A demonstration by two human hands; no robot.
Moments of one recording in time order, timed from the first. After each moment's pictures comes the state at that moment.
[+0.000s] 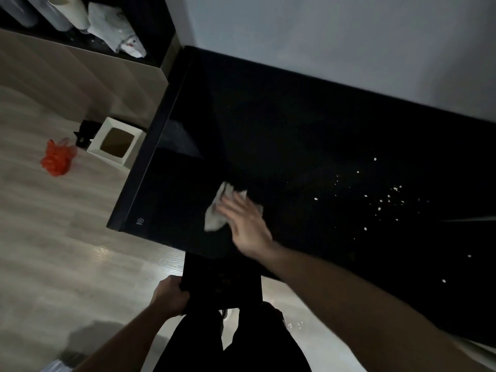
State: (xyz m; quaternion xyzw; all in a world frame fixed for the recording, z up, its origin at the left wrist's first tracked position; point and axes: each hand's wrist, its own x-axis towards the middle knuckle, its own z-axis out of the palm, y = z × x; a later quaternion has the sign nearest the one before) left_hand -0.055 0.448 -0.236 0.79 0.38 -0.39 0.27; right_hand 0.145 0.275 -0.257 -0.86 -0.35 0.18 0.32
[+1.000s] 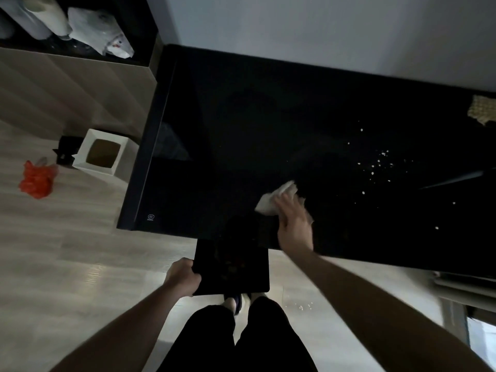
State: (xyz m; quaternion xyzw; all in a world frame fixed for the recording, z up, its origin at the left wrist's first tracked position) left_hand -0.050 0.481 -0.240 0.82 0.31 -0.41 0.28; right_hand 0.082 0.206 -0.241 -0.94 -0.04 0.12 0.32
